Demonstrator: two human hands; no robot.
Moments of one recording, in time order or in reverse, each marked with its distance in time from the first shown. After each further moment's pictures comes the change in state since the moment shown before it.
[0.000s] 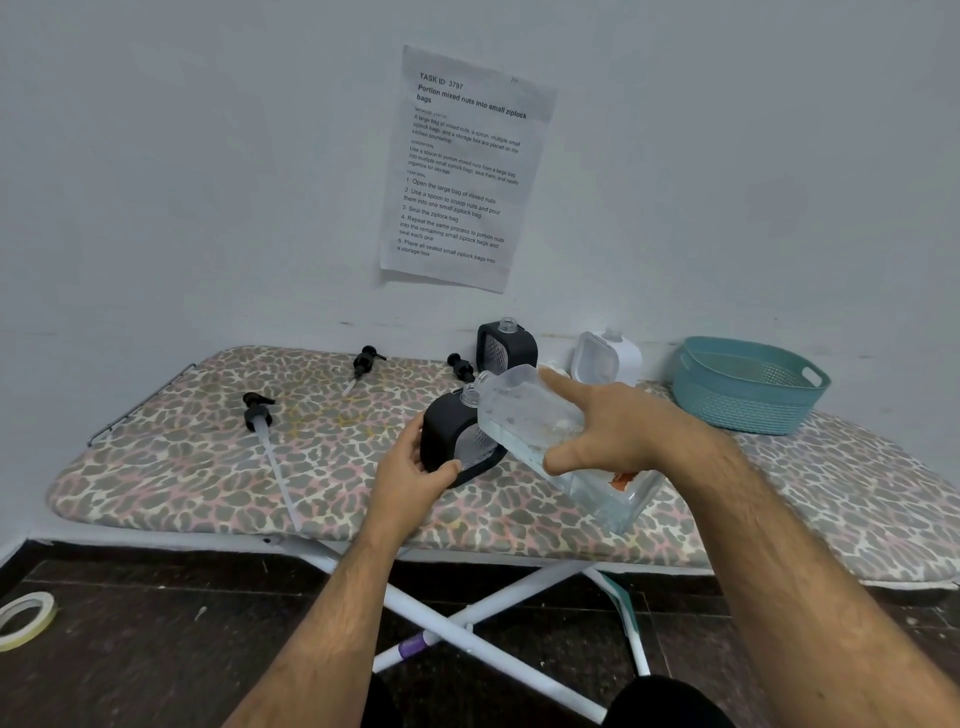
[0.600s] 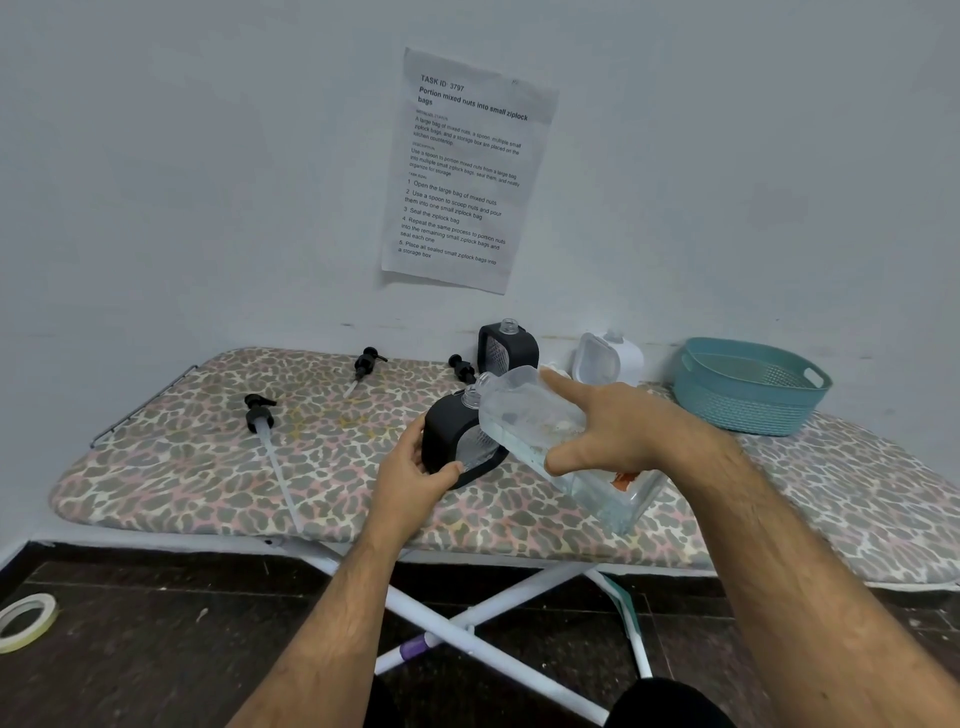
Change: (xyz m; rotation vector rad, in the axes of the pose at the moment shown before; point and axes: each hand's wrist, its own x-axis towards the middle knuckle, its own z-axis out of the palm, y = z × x) left_hand 0.002 -0.002 0.000 0.018 -0.001 -0.006; right_hand 0.004 0.002 0.000 0.003 -0.014 -0.003
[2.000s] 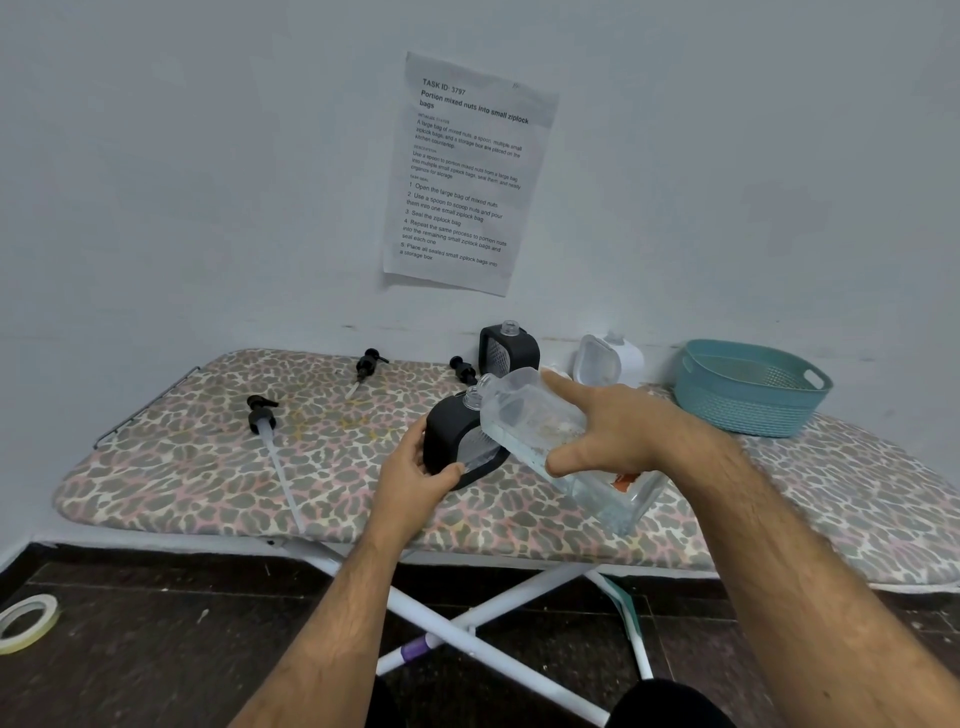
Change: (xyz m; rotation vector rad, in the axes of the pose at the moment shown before) left_hand -0.001 0.001 0.000 0.006 -0.005 0.002; right_hand -0.001 0.000 0.000 -0.008 0.002 -0.007
